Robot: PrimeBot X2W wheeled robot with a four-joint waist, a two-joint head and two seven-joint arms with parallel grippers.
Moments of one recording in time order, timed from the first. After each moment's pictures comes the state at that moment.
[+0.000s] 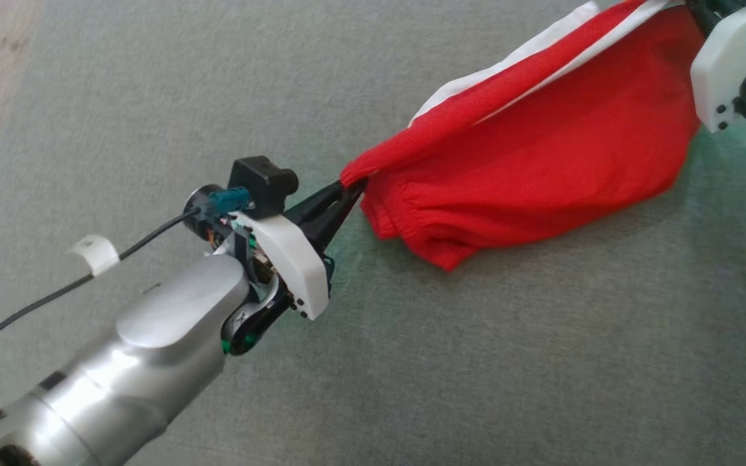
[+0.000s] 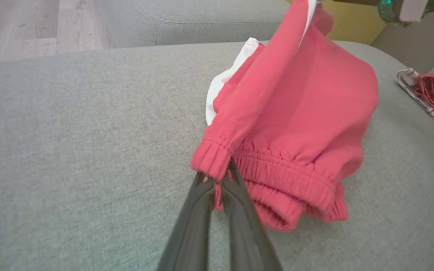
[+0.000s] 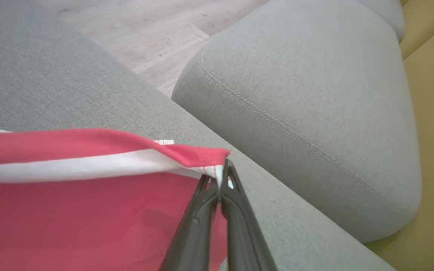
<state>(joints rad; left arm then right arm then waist) -0.84 0.36 -1.16 0.42 -0.97 -0.05 -0.01 -1.06 -0.55 0.73 0.73 0.39 0.13 0.26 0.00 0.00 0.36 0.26</state>
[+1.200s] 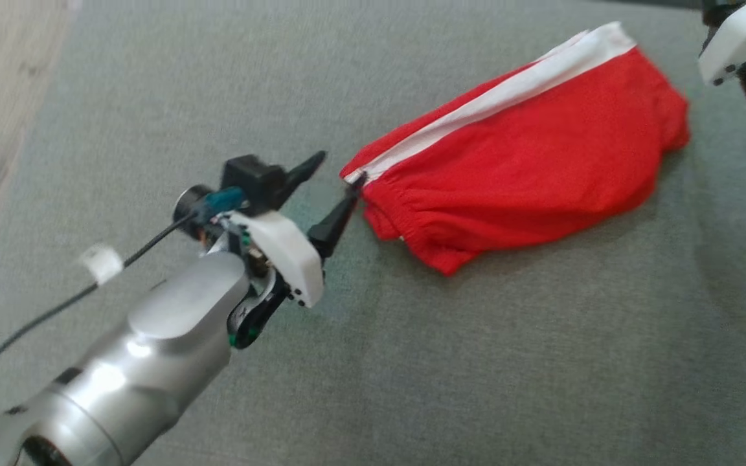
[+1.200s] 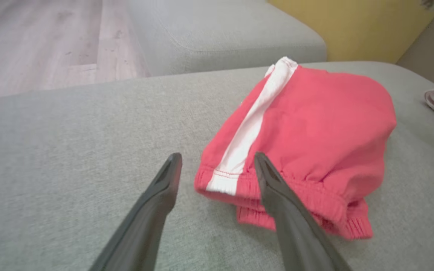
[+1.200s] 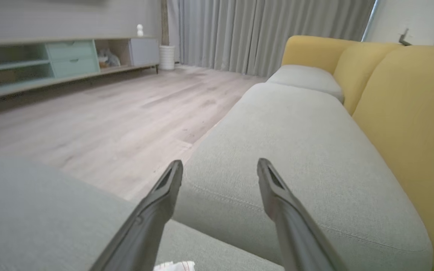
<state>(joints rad) -0.87 0.29 -1.18 0.59 -0.97 -0.05 -0.09 -1.17 -0.41 0.65 1.08 0.53 0.13 -0.23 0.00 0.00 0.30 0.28</state>
